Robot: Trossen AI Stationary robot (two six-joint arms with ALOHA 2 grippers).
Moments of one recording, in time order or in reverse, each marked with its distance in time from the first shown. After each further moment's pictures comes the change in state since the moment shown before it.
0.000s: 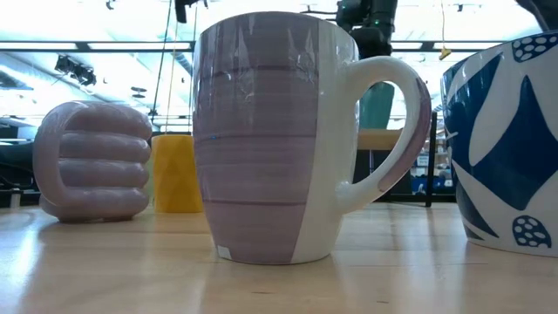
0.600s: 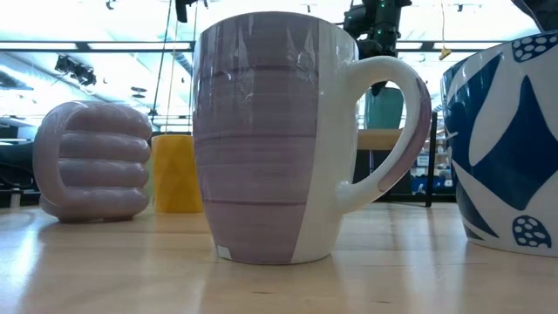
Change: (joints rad) left arm 0.000 0.000 0.000 0.000 0.023 0.001; right arm -0.095 0.019 0.010 -0.003 0.031 0.110
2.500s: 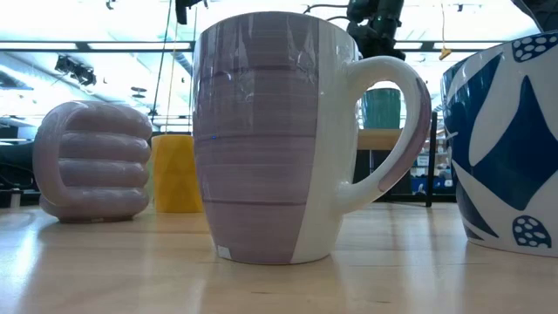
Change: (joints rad) left arm 0.000 0.000 0.000 -0.030 0.000 0.028; right arm -0.011 0.000 0.127 0.008 -0.035 0.046
